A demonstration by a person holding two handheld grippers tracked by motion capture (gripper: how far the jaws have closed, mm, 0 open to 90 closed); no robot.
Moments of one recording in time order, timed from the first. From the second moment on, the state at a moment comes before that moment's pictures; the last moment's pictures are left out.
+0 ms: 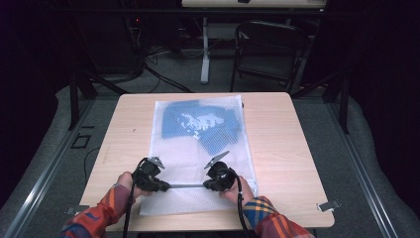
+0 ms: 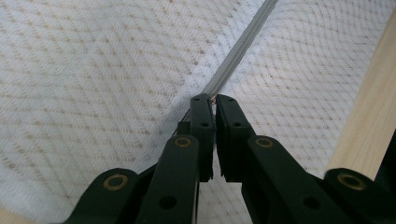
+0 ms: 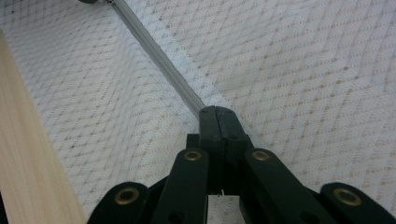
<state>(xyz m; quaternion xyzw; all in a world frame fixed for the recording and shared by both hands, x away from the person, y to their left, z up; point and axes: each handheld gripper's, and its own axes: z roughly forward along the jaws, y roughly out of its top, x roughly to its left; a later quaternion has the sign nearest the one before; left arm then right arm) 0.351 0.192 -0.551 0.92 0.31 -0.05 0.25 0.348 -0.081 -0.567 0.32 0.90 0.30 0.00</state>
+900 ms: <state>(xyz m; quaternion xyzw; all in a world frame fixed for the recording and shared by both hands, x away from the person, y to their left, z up) 0.342 0.254 -0.547 0.89 0.38 -0.04 0.24 0.346 -0.079 -0.565 0.31 0.90 0.30 0.01</state>
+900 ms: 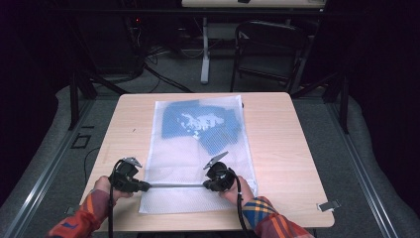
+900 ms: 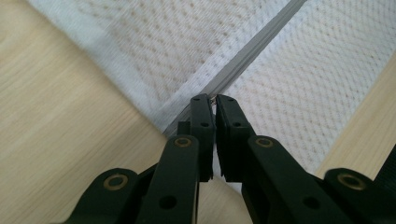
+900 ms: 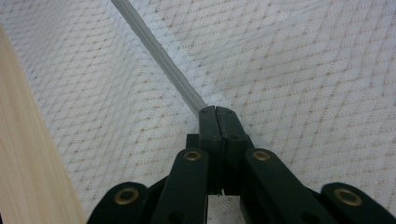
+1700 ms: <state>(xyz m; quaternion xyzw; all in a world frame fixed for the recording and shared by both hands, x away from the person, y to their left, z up) 0.344 0.267 -0.544 0.88 0.41 0.00 0.23 0.340 -0.073 -0.557 0.28 0.91 0.31 0.03</state>
